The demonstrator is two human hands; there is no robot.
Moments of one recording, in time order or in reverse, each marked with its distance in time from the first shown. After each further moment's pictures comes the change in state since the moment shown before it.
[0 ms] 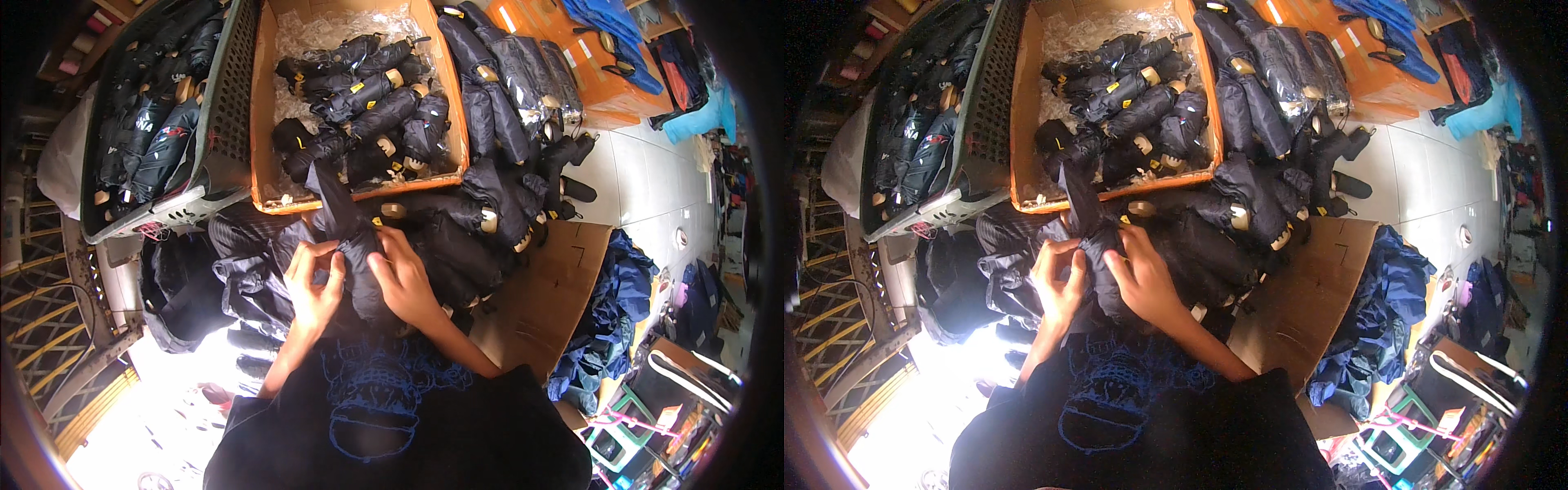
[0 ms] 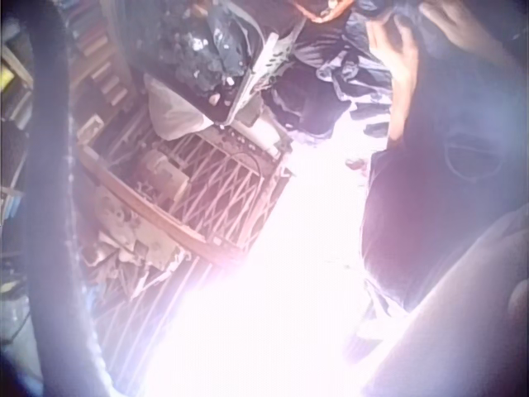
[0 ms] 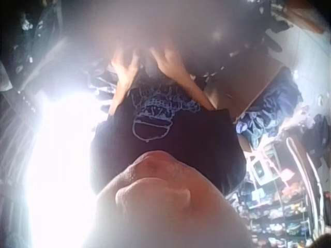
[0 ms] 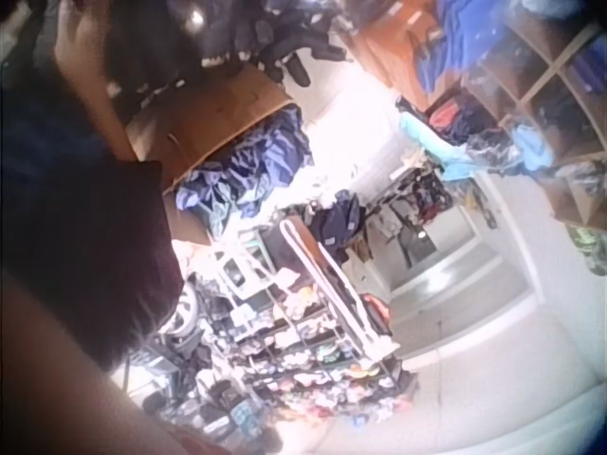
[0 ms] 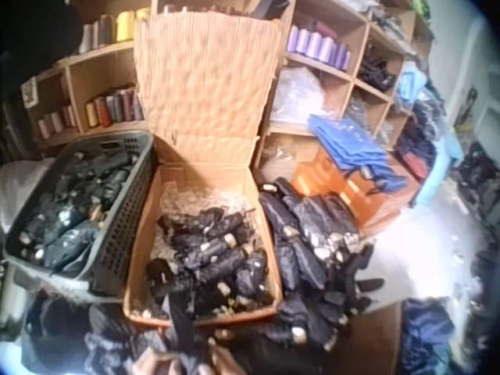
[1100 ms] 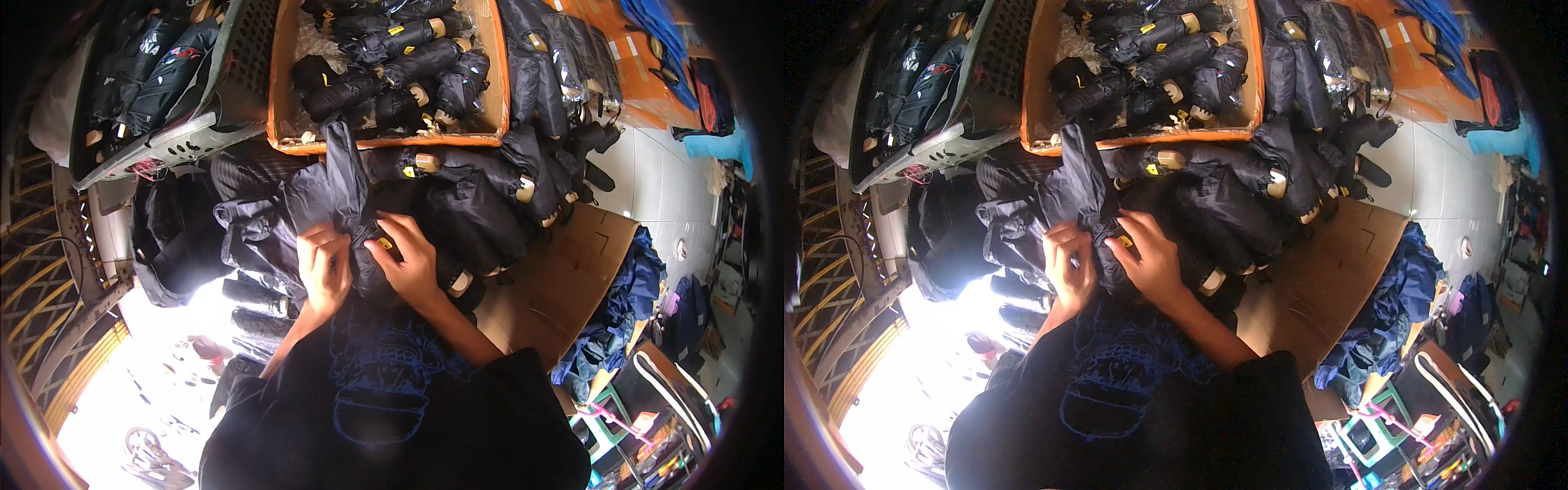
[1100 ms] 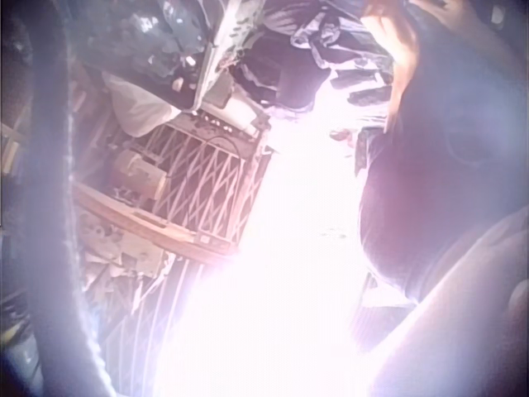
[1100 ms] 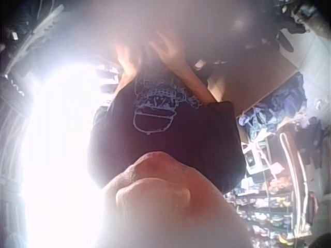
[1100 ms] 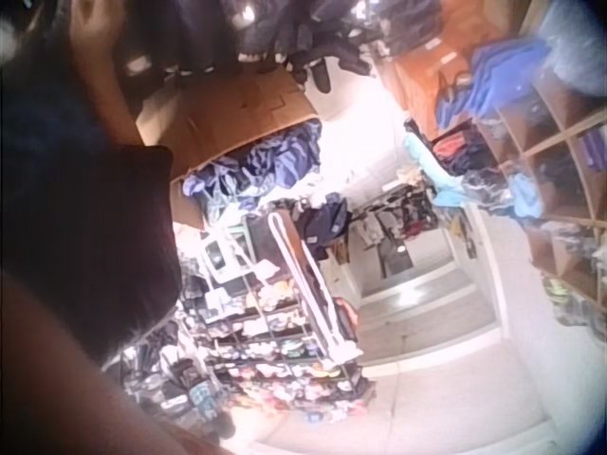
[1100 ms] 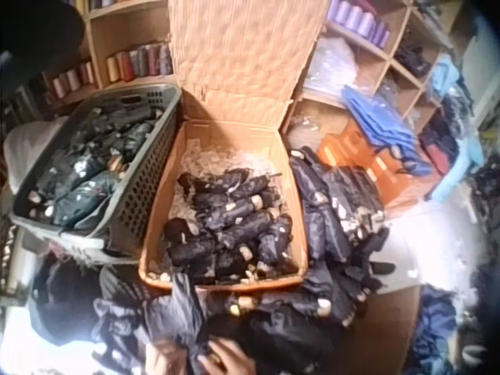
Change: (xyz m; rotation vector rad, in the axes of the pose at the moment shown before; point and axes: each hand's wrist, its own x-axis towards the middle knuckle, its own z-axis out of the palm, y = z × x) left_hand -0.060 -0.043 -0.009 0.218 0.150 0.278; right_hand -0.035 0.021 0.042 -0.120 0.063 -0.132
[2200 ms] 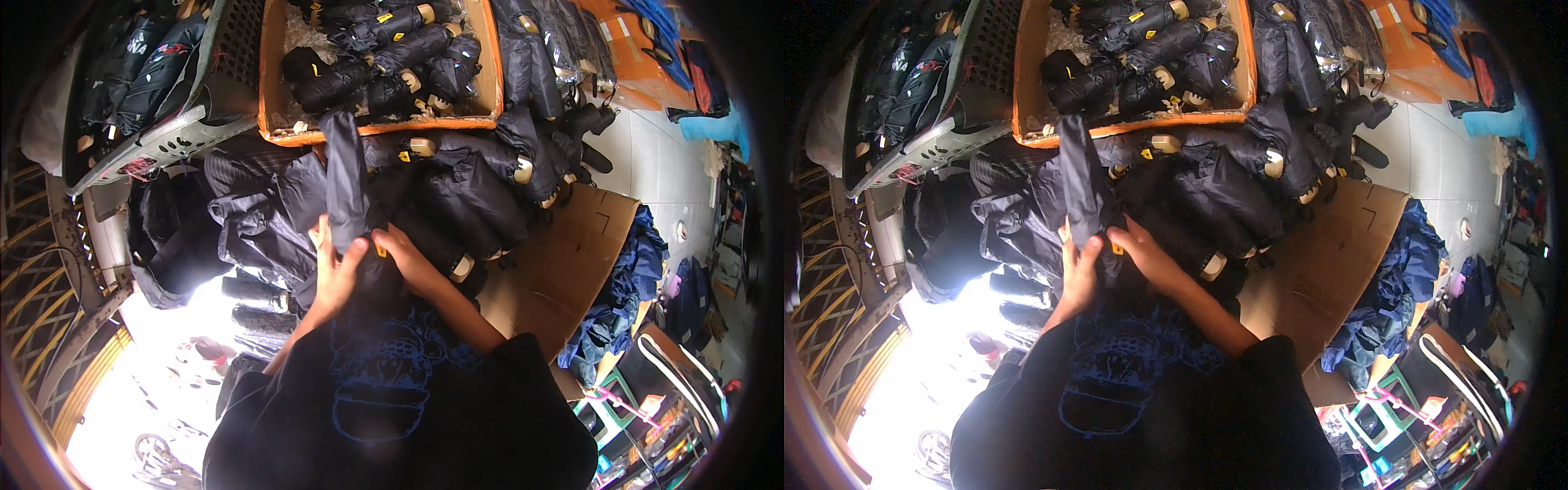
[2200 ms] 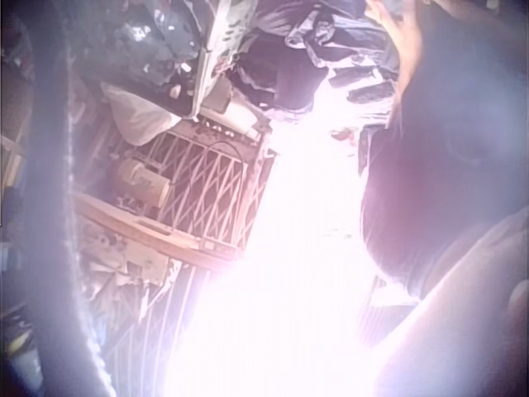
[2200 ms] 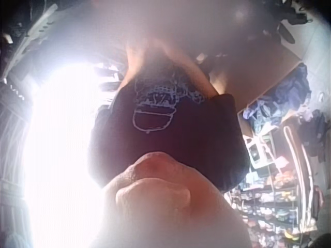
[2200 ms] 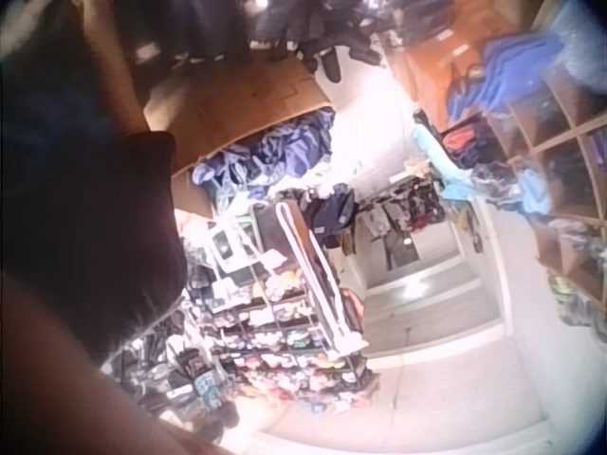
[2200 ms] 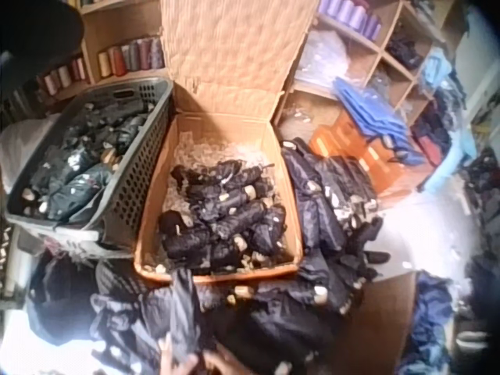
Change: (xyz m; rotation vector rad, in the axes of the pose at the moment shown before) left_hand -0.005 0.016 -0.005 -0.370 -0.334 -0.690; right_hand -0.010 0.000 -0.002 0.823 -0.390 0.853
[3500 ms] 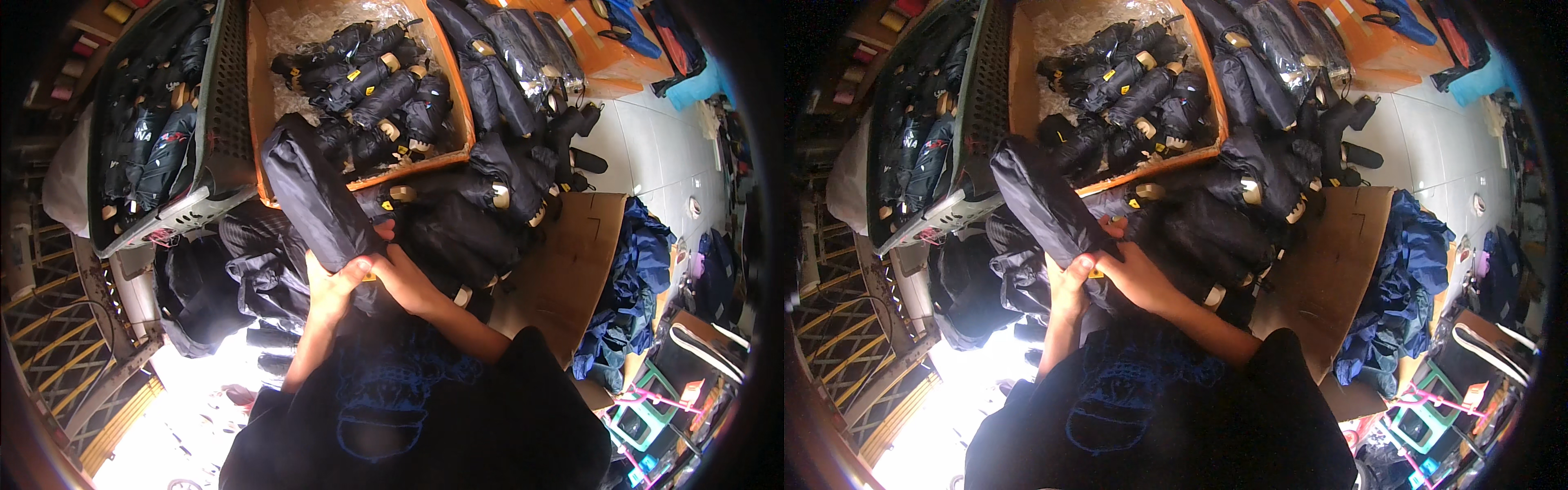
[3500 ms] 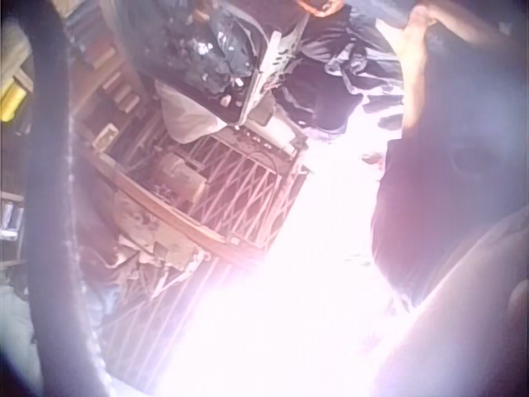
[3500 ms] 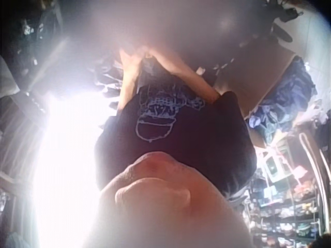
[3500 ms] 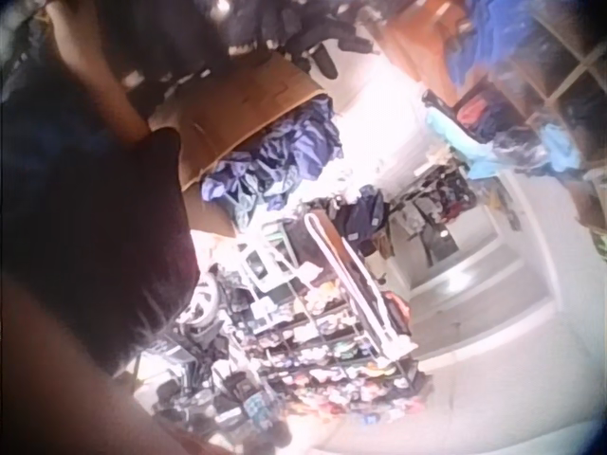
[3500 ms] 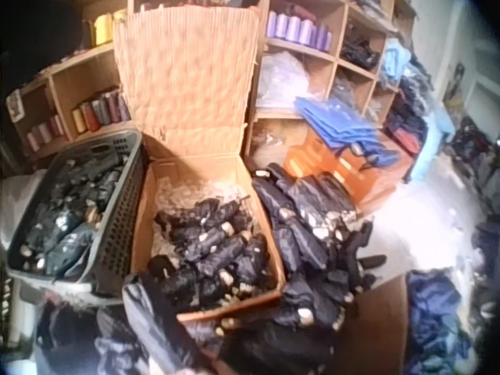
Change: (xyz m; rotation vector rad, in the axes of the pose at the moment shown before) left_hand 0.052 0.089 0.009 -0.665 -0.234 0.082; right_hand -0.011 -0.081 0.018 -0.141 0.096 -0.162
